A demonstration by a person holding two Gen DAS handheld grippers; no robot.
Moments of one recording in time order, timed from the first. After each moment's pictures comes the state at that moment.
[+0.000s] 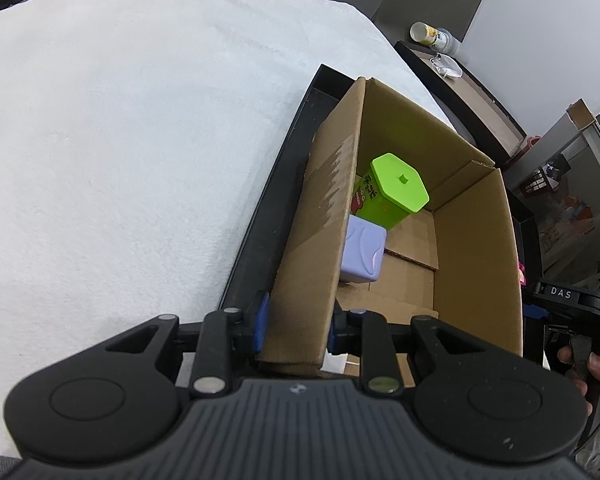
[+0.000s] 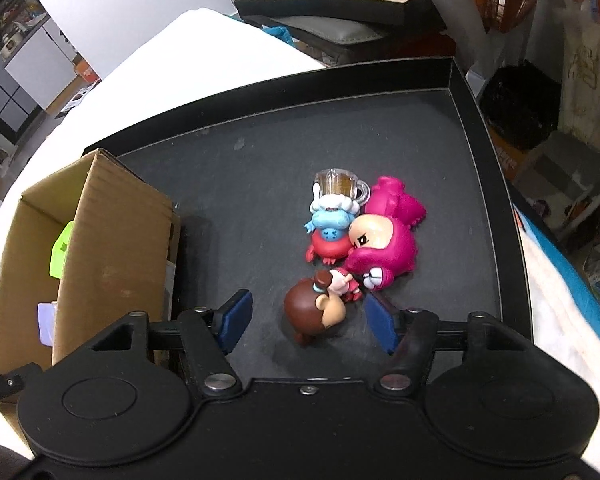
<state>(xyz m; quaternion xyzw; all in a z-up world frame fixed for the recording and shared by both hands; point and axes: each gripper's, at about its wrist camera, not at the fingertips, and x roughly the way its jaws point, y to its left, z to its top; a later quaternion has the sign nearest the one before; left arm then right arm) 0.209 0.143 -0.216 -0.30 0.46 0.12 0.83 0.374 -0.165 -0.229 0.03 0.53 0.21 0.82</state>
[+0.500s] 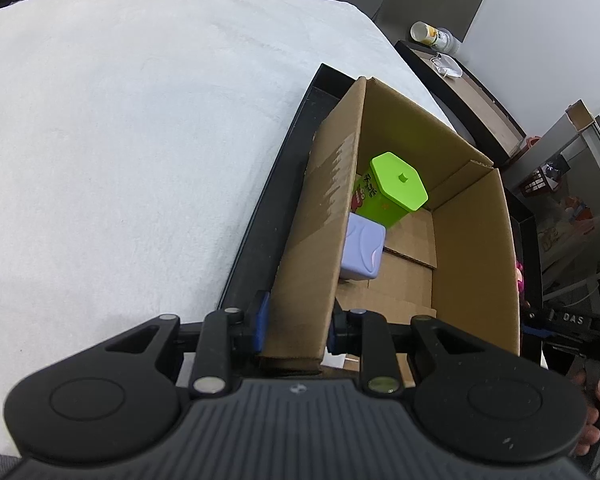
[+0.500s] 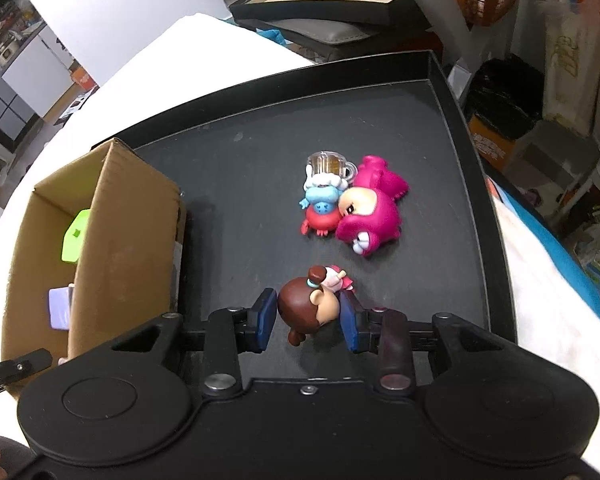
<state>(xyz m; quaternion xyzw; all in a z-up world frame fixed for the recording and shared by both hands) 0.208 0.143 -0.216 -0.30 0.46 0.12 0.83 0.349 -0.180 -0.214 0.04 0.53 0.20 0.82</state>
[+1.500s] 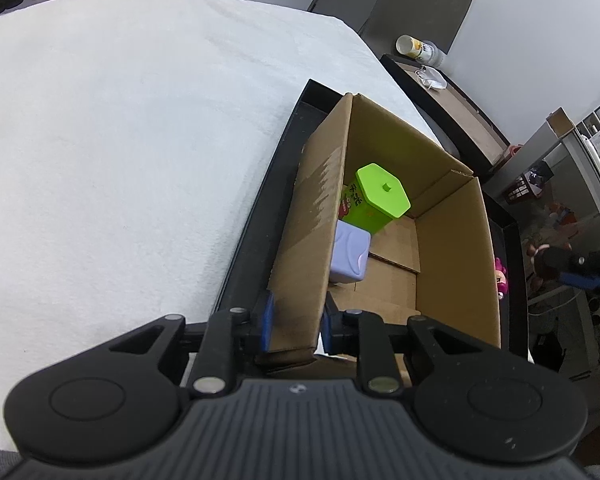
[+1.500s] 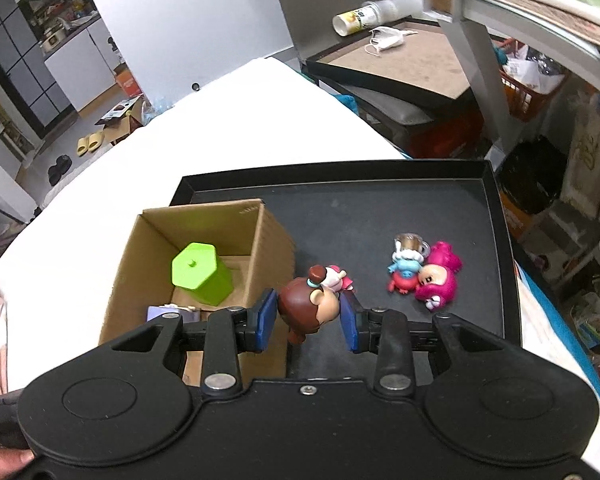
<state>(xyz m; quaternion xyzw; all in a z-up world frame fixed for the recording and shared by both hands) 0.195 0.142 -0.205 -0.30 0.44 0.11 0.84 0.321 -0.120 -0.120 0.00 0.47 0.25 0.85</state>
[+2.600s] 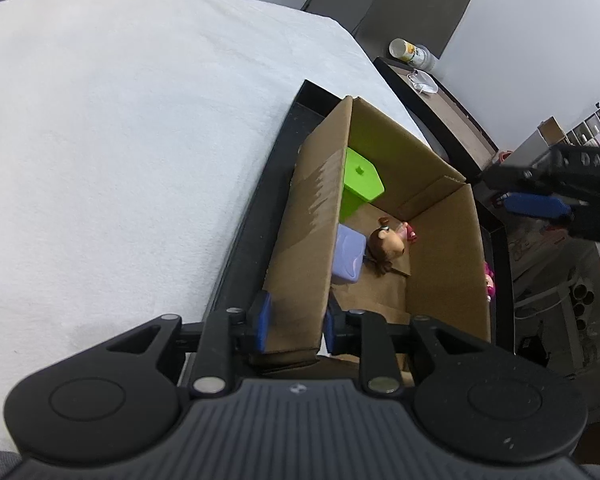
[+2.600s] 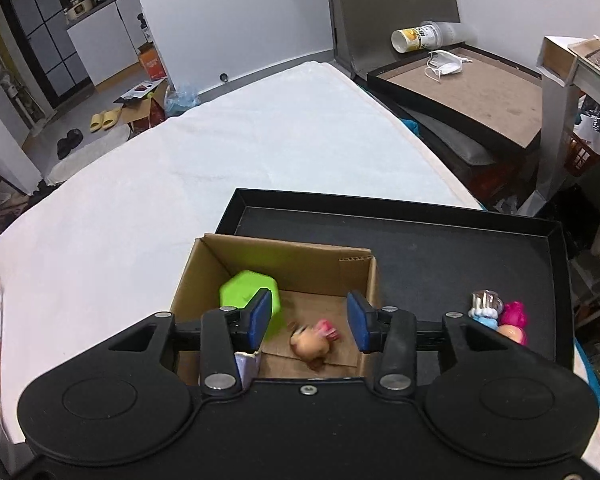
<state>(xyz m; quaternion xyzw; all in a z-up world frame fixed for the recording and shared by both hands) 0.190 0.149 -0.208 -0.32 0.43 0.09 0.84 0.323 -0.031 -0.110 -0.06 0.45 0.27 0.85</state>
